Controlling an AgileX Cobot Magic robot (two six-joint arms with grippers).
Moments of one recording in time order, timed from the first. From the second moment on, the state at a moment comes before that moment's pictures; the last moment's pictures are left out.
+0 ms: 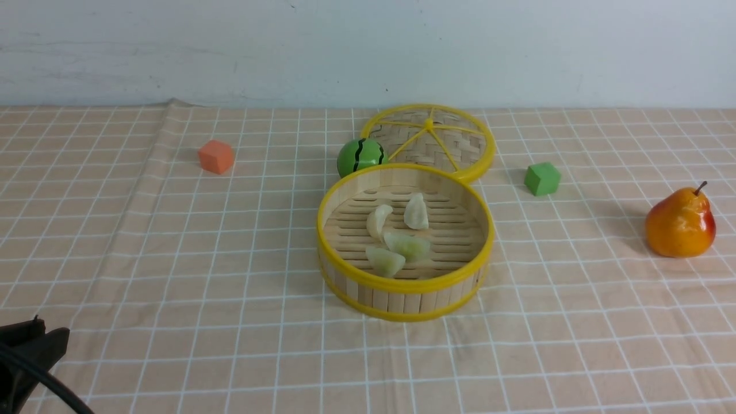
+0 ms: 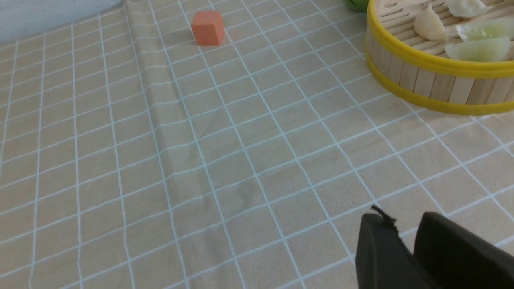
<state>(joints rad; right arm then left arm) 0.07 -0.01 0.02 0.04 0.37 0.18 -0.58 0.51 -0.43 0.59 0.55 -0.52</state>
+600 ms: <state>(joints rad) 0.07 -0.01 0.01 0.04 0.40 0.18 -0.58 0.51 -0.43 0.59 0.55 -0.52</state>
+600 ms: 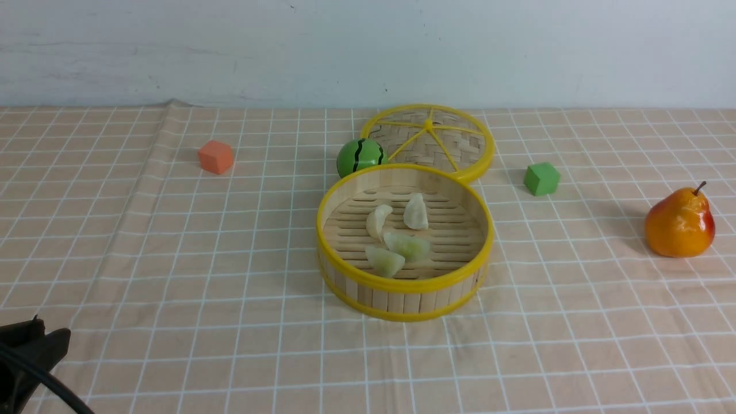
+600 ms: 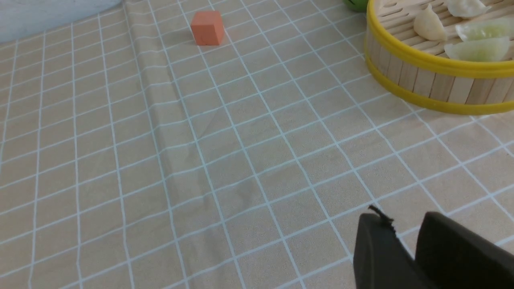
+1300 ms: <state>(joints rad) 0.07 -0.01 0.01 0.03 0.40 0.18 -0.33 -0.01 -0.19 0.62 0.42 -0.54</state>
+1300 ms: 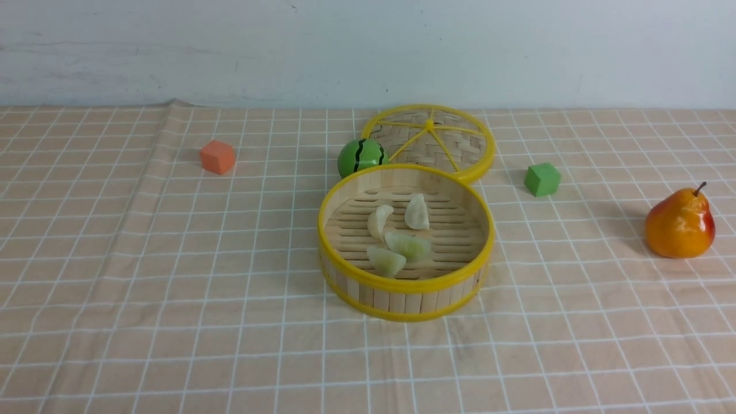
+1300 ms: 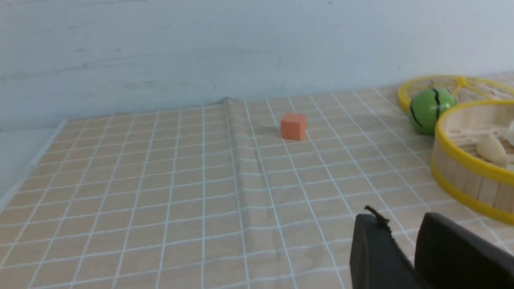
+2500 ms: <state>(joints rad) 0.06 -0.01 0.01 0.03 0.40 0.18 -0.11 -0.01 0.03 -0.04 0.39 -0.09</state>
